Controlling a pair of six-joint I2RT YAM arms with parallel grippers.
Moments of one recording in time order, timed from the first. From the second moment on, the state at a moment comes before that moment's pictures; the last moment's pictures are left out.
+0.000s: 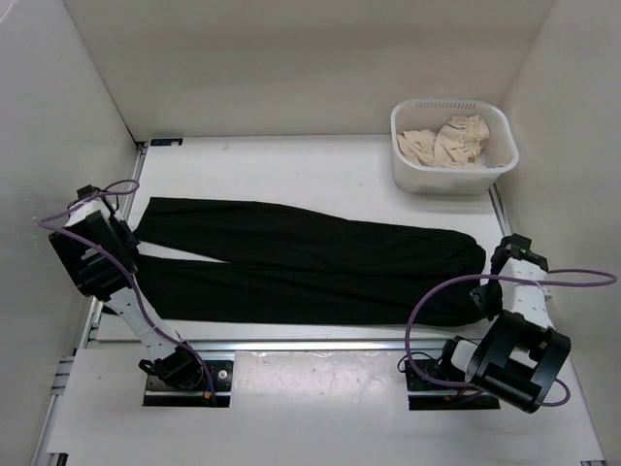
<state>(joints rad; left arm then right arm) 0.58 2.01 1.41 -0.81 -0.02 0.00 -0.43 1.16 0.70 -1.04 0.24 0.81</state>
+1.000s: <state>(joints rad) 0.48 2.01 1.79 -0.90 0.07 0.00 -0.39 1.51 1.24 -0.95 0.24 0.77</state>
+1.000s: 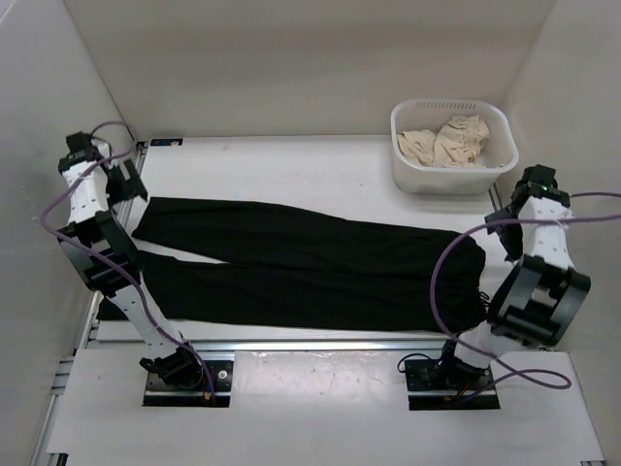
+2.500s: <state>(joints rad) 0.30 2.32 2.10 -0.90 0.10 0.00 -0.24 2.03 1.47 -0.87 0.26 0.75</state>
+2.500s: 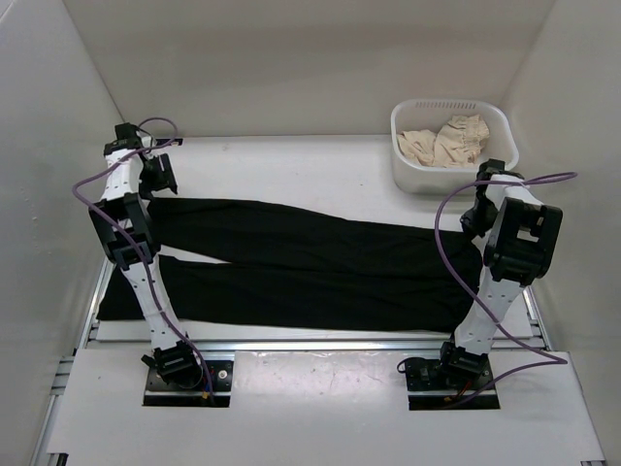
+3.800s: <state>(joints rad) 0.29 2.24 2.05 -0.89 -0.04 0.00 -0.23 1.77 1.38 -0.83 0.26 0.67</state>
